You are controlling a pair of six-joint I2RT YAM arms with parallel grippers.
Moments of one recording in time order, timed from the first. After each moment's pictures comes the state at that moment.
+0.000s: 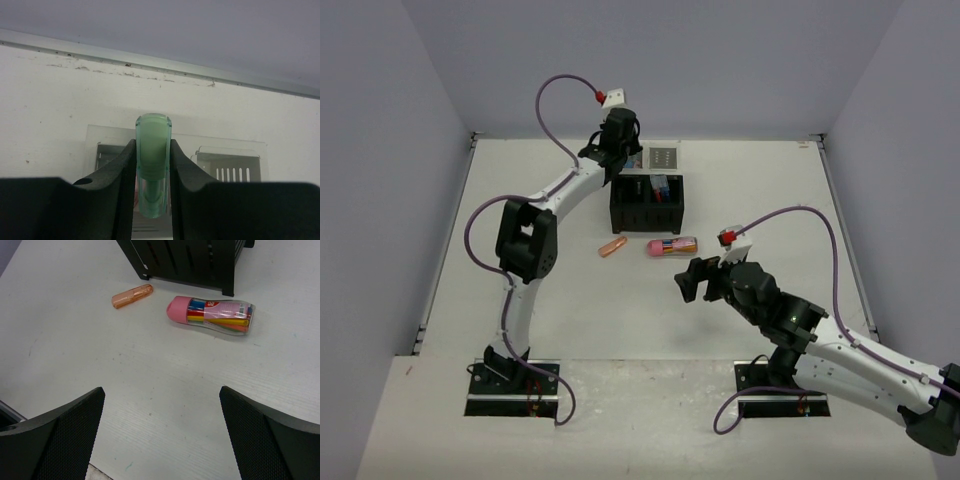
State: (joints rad) left arm -0.48 2.23 1.95 -0.15 -0.36 -0.49; right arm 0.94 0.72 0.55 -0.25 0.35 0.50
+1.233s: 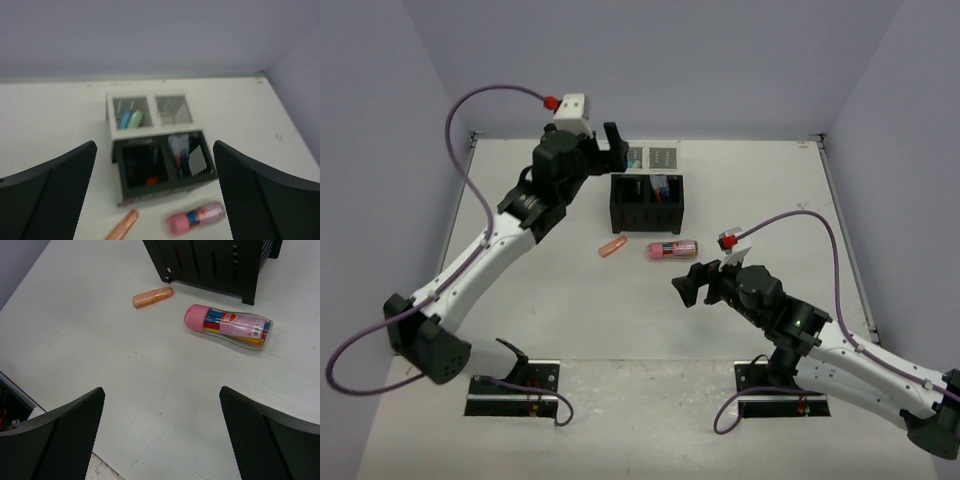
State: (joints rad) left arm -0.56 1.41 1.39 -0.17 -0.27 -0.33; right arm 0.94 0.67 0.52 -0.20 0.27 0.45
